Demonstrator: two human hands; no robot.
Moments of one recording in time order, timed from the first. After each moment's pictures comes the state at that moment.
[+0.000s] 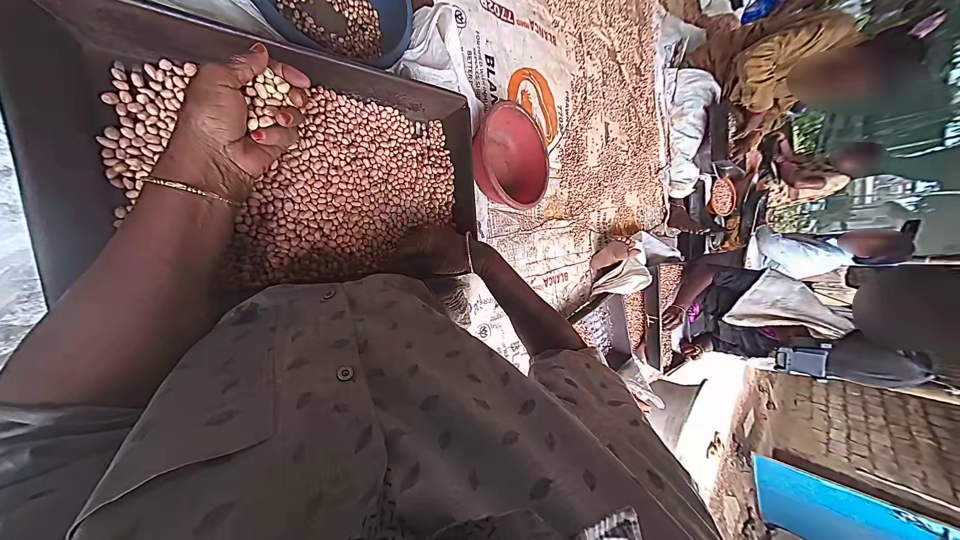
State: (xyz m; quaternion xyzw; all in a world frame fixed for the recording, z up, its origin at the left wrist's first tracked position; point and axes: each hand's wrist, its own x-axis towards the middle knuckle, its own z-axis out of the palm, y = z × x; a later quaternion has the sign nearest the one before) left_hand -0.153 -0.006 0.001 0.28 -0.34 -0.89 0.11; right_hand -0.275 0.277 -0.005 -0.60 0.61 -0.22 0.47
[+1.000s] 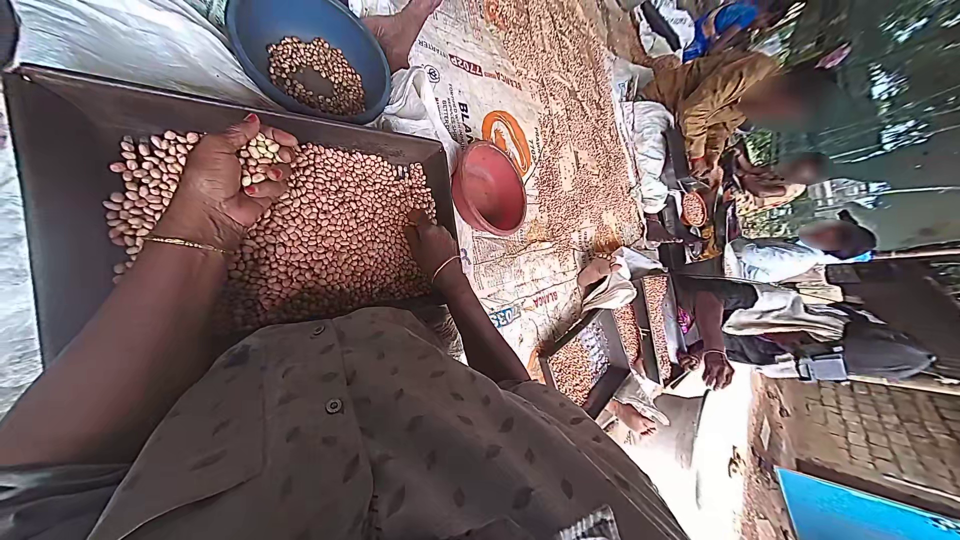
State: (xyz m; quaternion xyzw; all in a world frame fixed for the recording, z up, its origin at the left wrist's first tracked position) left_hand -0.151 -0.005 0.004 0.29 -0.35 -0.88 0.11; right_hand -0.266 0.242 0.003 -0.26 0.95 -0.05 0.19
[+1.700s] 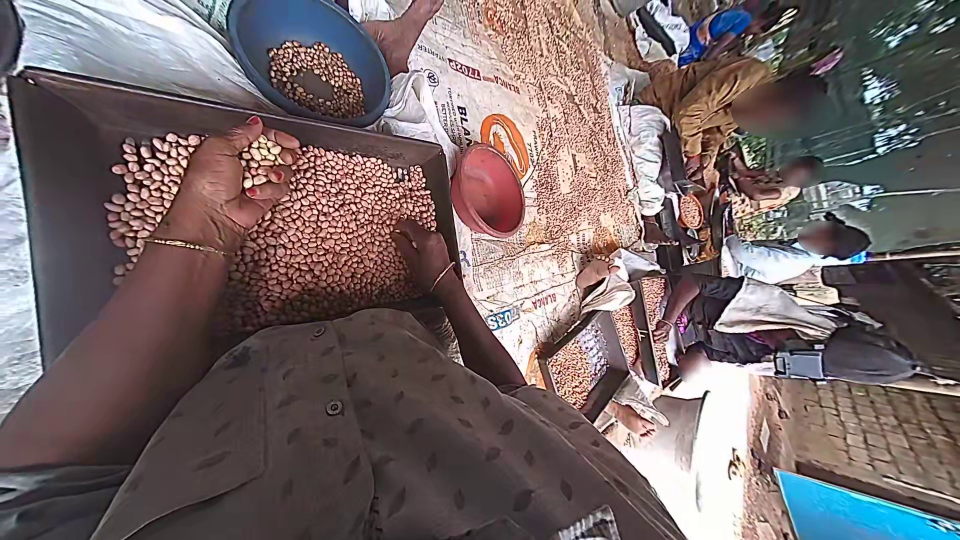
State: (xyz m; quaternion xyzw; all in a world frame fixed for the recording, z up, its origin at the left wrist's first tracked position) left_hand -0.152 -0.005 0.004 0.28 -0.34 -0.89 0.12; right_hand -0.265 0.260 -0.027 -0.40 0.86 -0.29 0.09
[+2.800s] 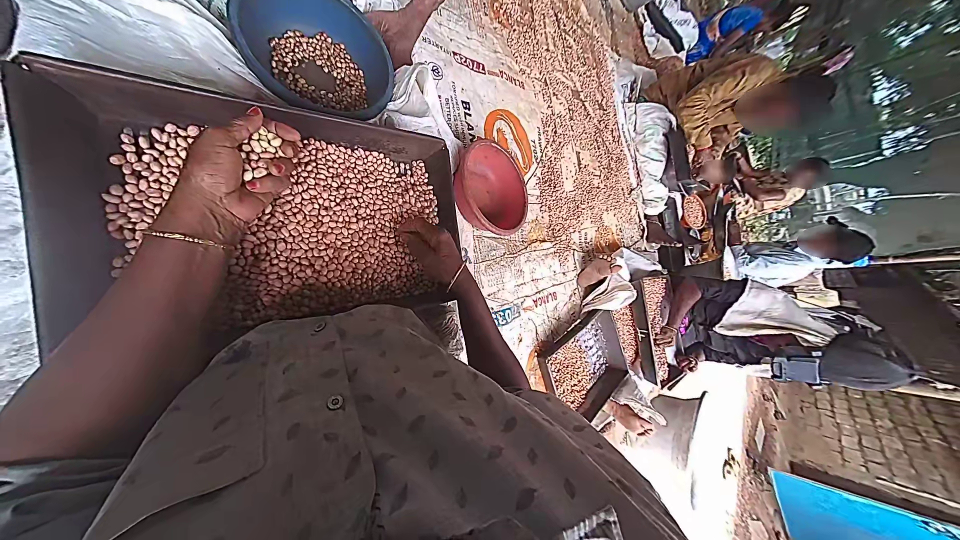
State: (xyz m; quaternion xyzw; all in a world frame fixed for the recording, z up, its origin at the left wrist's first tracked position) left_hand -0.151 -0.005 0.004 0.28 -0.34 -0.89 0.12; right_hand -0.277 0.274 -0.019 -0.39 0.83 -0.35 0.21
